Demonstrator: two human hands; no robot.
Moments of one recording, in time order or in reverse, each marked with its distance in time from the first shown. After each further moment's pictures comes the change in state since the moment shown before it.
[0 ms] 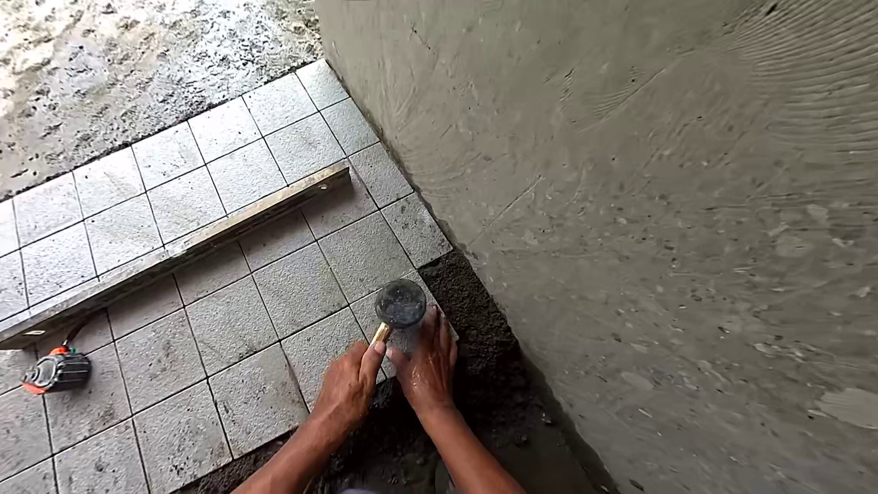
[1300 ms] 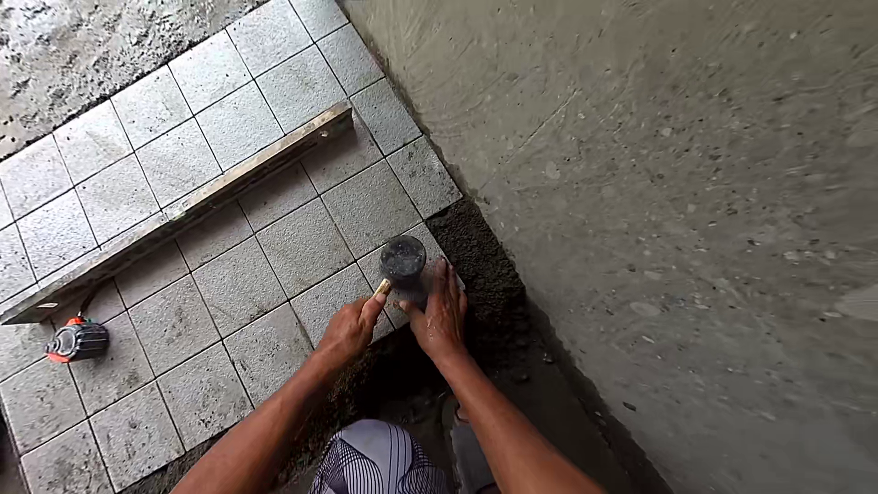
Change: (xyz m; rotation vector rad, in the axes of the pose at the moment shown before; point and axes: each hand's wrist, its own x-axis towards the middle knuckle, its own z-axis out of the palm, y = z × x) left_hand 0.005 -0.017 -0.014 0.035 -0.134 -0.008; right_hand -0.009 0.017 0.003 0.086 0.020 -0.024
